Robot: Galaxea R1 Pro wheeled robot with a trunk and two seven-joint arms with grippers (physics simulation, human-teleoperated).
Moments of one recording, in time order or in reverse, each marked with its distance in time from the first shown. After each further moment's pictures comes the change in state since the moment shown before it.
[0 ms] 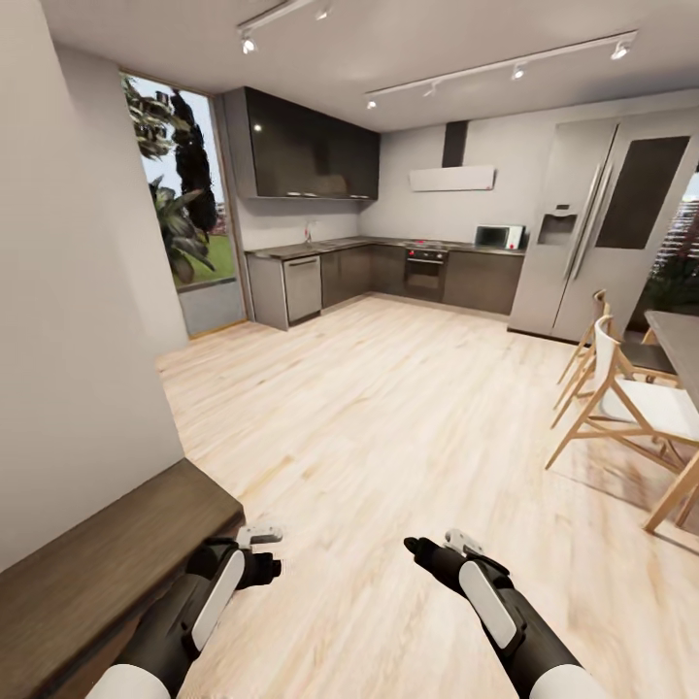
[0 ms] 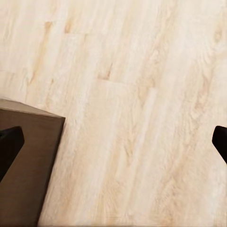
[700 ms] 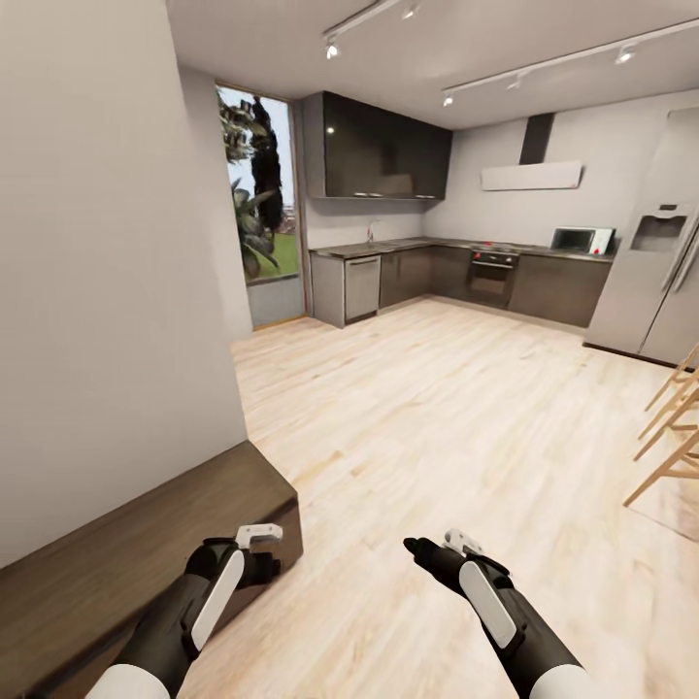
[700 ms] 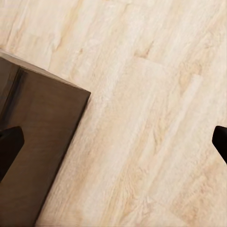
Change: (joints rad) left arm 0.000 0.001 0.000 -0.001 -0.001 0.000 0.002; right arm 0.000 0.000 0.000 0.000 -0.001 0.003 0.001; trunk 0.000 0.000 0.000
